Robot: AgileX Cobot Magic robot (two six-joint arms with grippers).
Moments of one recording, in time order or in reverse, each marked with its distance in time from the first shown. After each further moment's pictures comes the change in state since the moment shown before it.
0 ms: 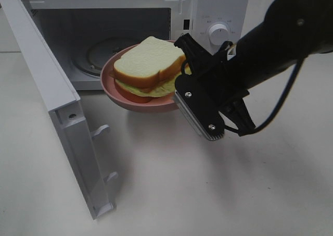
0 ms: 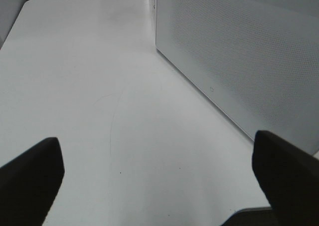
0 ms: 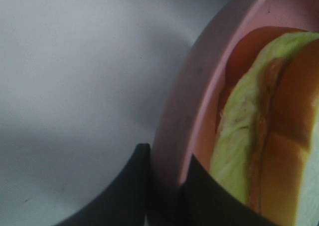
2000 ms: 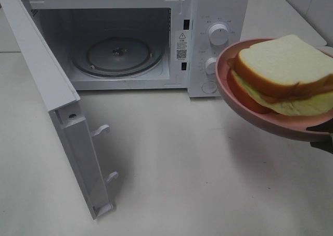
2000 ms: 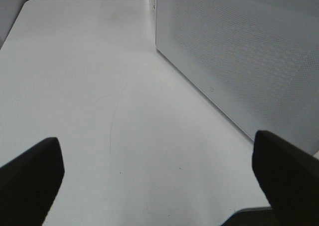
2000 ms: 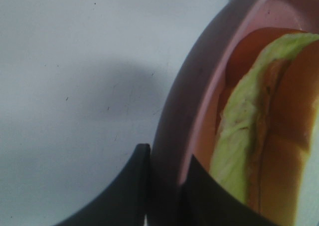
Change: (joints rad) left arm 0.000 0.000 0.000 0.000 0.000 0.000; right arm 0.010 -0.847 0.470 -0.516 0.284 0.860
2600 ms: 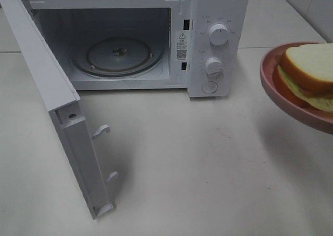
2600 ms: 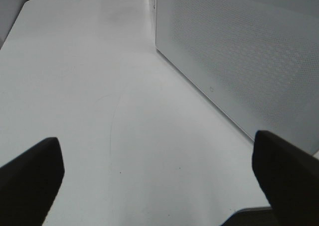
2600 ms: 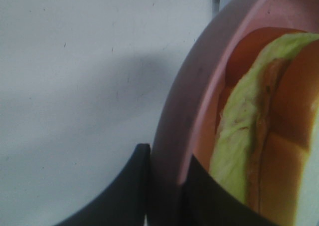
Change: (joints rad) left arm 0.000 0.000 0.000 0.000 0.000 0.000; right arm 0.000 0.000 0.000 -0.229 0.149 0.387
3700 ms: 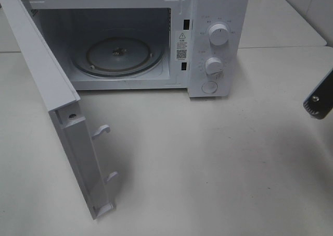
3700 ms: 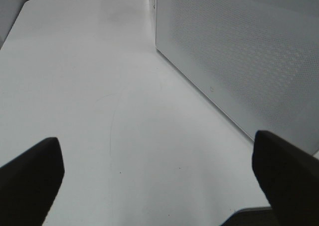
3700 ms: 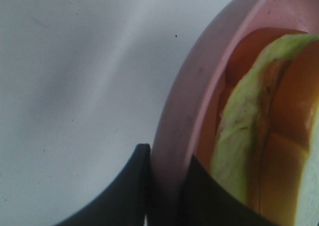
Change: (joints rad) left arm 0.000 0.000 0.000 0.000 0.000 0.000; right arm 0.000 0.431 -0.072 -0.345 0.246 1.142
